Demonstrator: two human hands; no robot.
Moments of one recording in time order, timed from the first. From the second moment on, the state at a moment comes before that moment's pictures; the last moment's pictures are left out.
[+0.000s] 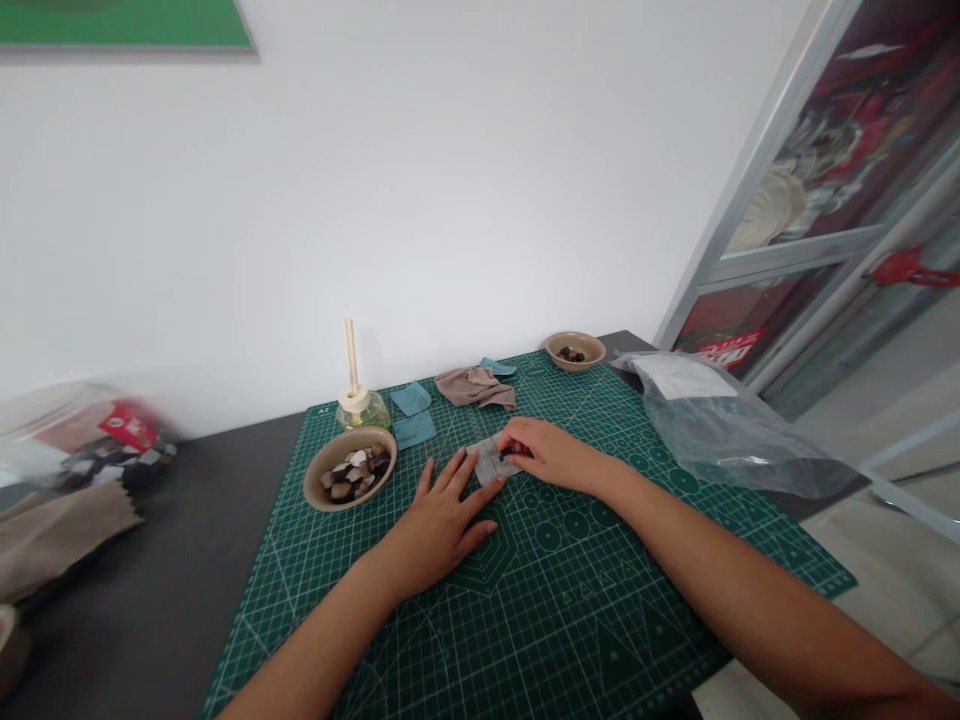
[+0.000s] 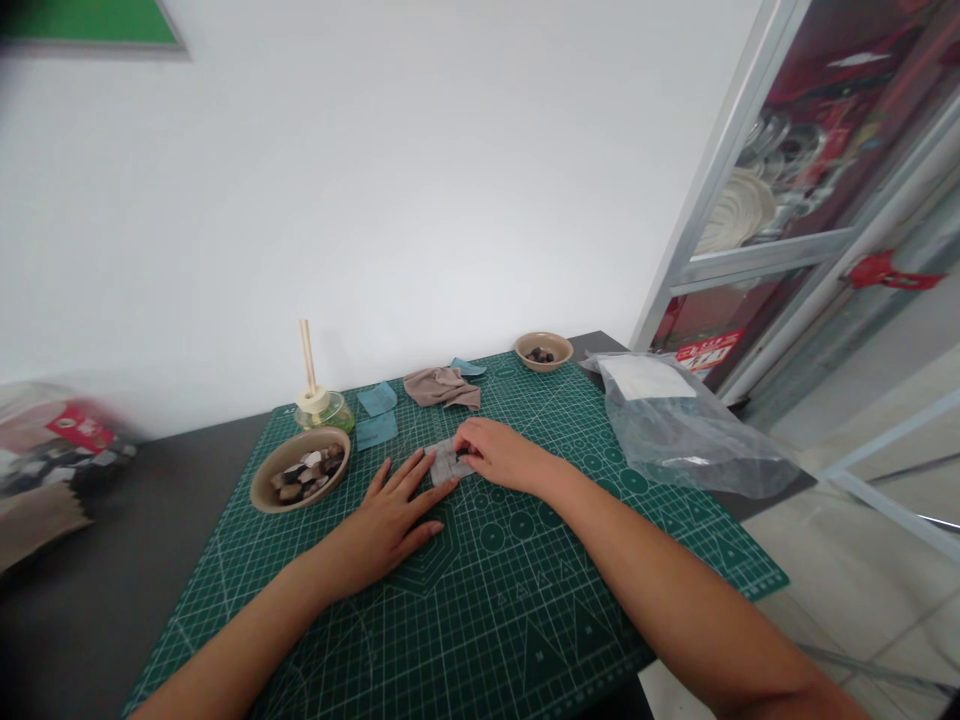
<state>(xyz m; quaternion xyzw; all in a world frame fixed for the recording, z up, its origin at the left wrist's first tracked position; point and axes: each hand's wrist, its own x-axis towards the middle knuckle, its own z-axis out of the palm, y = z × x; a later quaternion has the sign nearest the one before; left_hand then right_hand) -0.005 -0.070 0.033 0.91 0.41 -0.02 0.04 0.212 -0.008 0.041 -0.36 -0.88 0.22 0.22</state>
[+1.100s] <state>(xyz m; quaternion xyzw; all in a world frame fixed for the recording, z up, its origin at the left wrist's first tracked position) -0.006 -0.070 0.031 0.91 0.41 -0.01 0.04 0.210 -0.010 0.041 -0.34 -0.89 0.19 0.22</state>
